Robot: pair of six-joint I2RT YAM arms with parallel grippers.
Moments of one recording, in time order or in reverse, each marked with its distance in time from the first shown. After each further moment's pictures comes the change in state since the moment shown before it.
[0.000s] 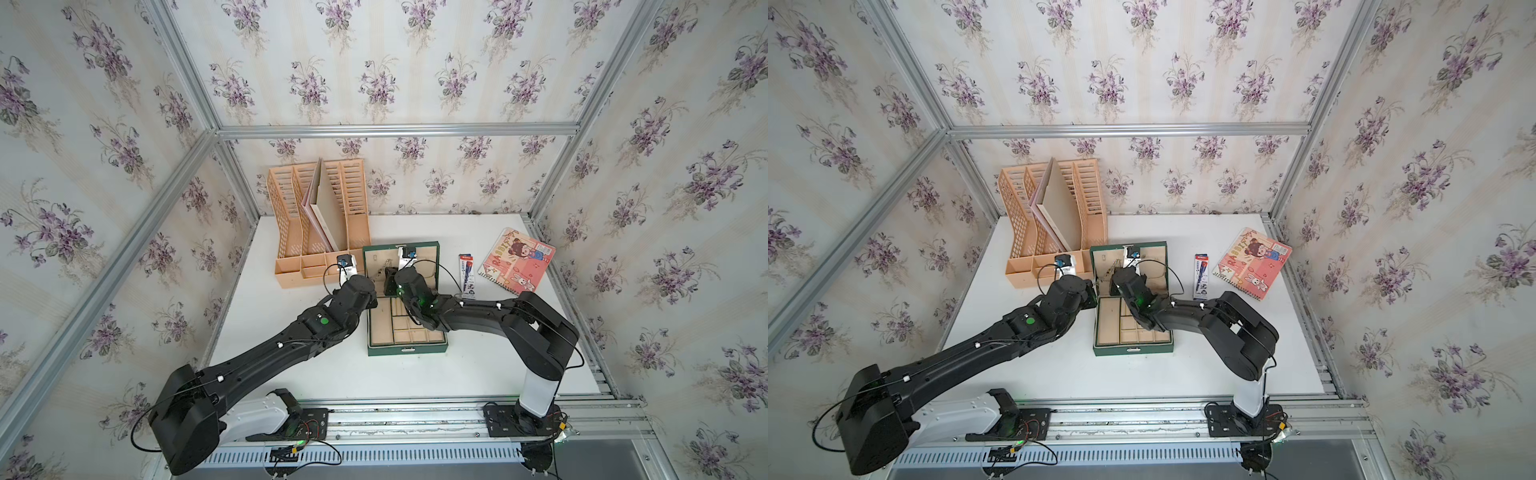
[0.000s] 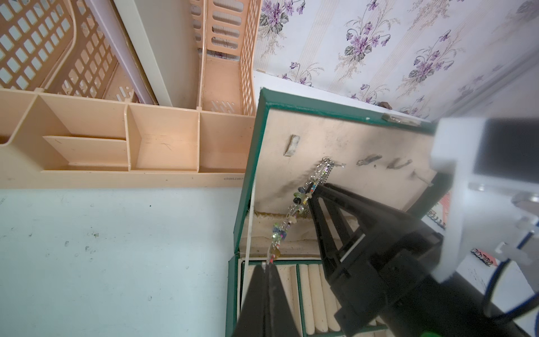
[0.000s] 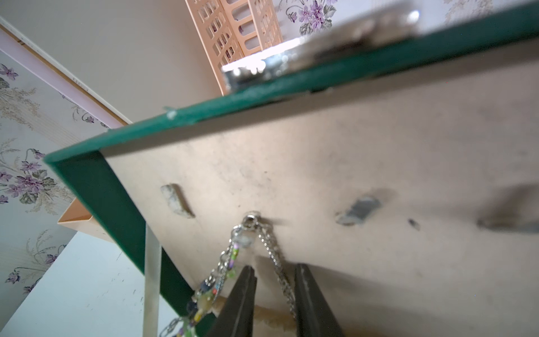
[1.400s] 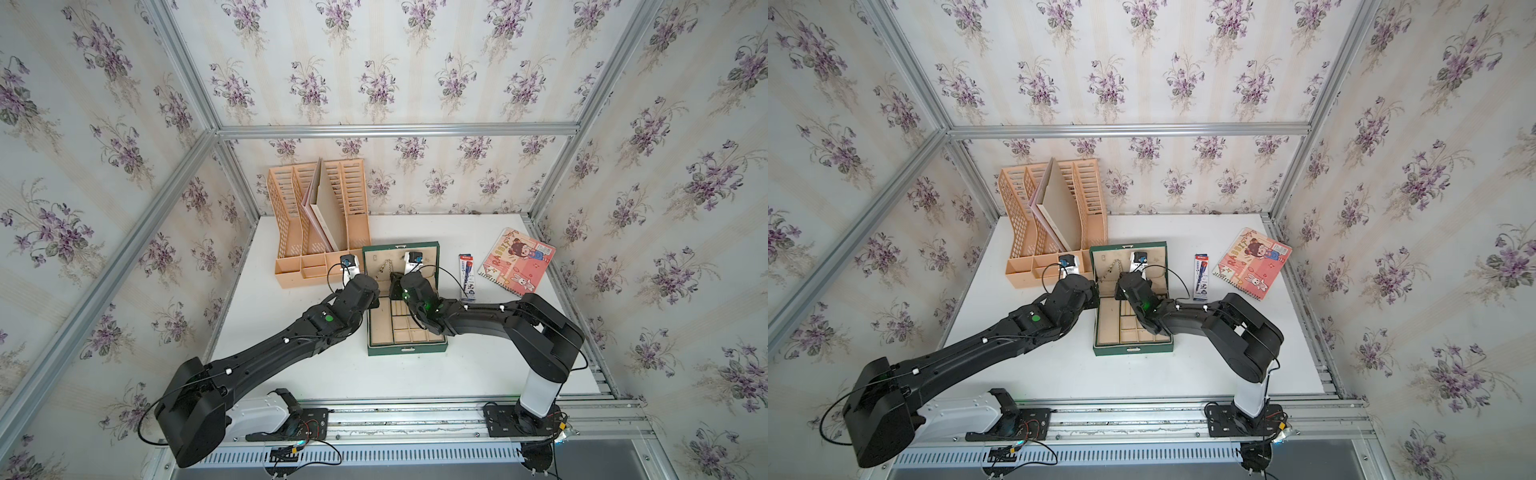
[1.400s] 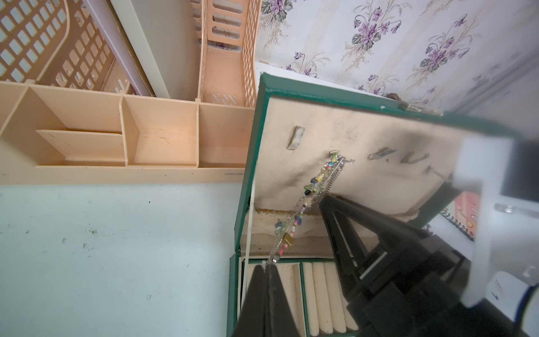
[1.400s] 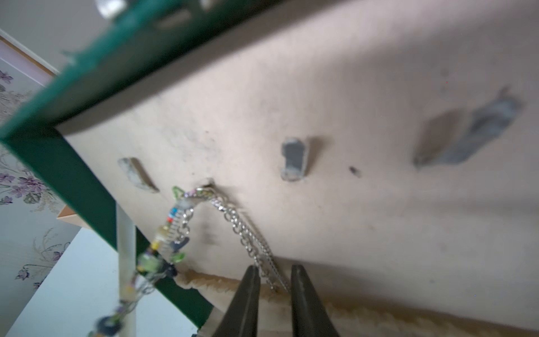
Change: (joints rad) left arm 0.000 0.058 0.018 0.000 0.000 -0.004; right arm -0.014 -0.048 -0.090 0.036 -0.027 0.054
